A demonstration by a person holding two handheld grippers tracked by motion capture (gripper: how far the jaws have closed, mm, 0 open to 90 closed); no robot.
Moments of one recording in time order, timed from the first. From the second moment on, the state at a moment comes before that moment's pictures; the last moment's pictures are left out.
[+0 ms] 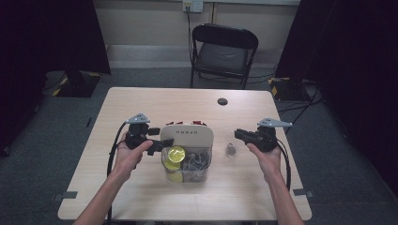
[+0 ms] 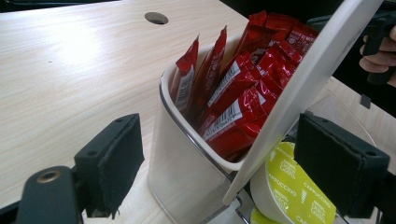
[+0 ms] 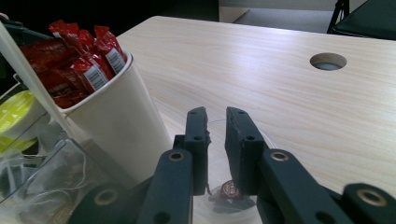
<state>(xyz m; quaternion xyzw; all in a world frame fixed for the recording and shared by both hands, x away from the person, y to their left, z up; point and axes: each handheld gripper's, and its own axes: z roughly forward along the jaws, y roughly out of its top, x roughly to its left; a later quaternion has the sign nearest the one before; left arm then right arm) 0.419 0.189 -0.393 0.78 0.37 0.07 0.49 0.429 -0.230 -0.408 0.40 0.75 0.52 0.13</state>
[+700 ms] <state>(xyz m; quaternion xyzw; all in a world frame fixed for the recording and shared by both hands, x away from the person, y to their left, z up) 0.418 0.190 -0.392 0.78 0.38 0.07 0.49 0.392 -0.242 -0.409 0.38 0.76 0.51 0.13</state>
